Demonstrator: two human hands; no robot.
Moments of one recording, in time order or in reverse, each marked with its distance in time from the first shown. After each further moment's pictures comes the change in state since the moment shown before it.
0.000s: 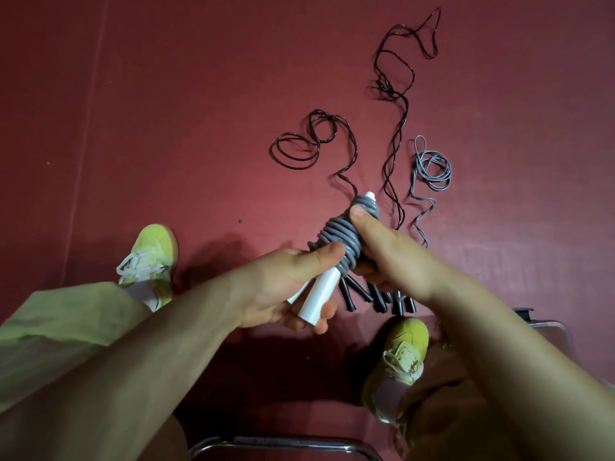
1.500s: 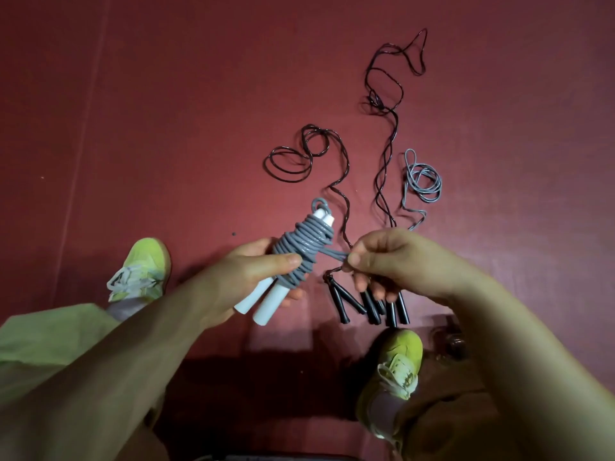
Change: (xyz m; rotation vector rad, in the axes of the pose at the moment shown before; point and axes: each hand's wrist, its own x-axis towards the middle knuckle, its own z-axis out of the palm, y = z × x) left_hand 0.003 -0.005 -0.026 -0.171 0.223 0.206; right_hand -0.001 0.007 -0.034 0.046 -0.107 -0.006
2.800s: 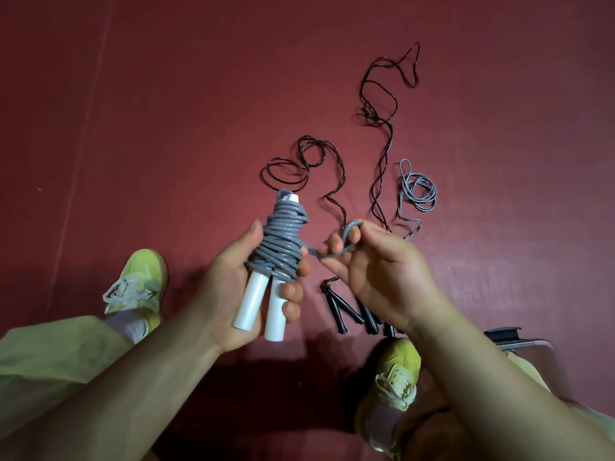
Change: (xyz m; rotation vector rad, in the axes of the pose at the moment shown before) left_hand -0.003 0.008 0.014 -0.670 -0.146 -0.063; right_hand 0.023 0.007 0.027 1.075 -0.044 -0.366
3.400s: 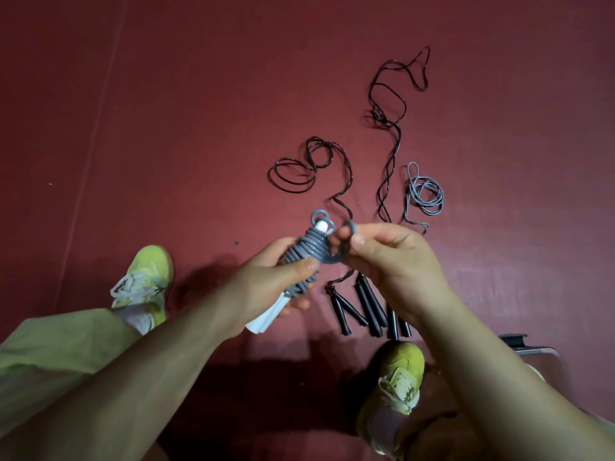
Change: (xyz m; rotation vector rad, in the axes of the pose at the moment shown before) left_hand 0.008 -0.003 -0.007 0.794 0.219 0.162; right_hand -0.002 -0.004 0.010 -0.421 0.177 -0.138
